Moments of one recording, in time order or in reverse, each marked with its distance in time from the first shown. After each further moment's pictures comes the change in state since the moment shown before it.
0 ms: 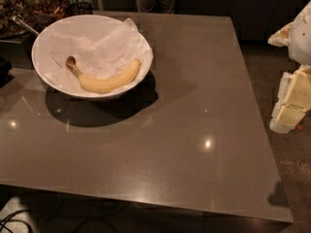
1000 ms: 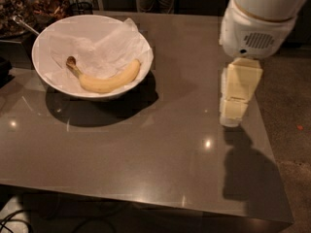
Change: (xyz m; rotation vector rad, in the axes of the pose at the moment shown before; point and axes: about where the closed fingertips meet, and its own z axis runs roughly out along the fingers) arm -0.077 0.011 0.017 -0.072 0.117 -0.085
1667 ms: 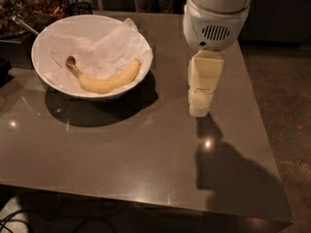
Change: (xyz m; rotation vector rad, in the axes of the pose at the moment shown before) arm -0.059 -0.010 0.002 0.026 0.000 -0.080
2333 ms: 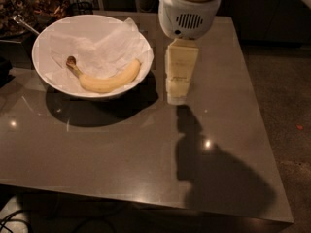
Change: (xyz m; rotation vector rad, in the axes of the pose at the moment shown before) arm -0.042 -0.019 -0.005 0.033 -0.041 -0.057
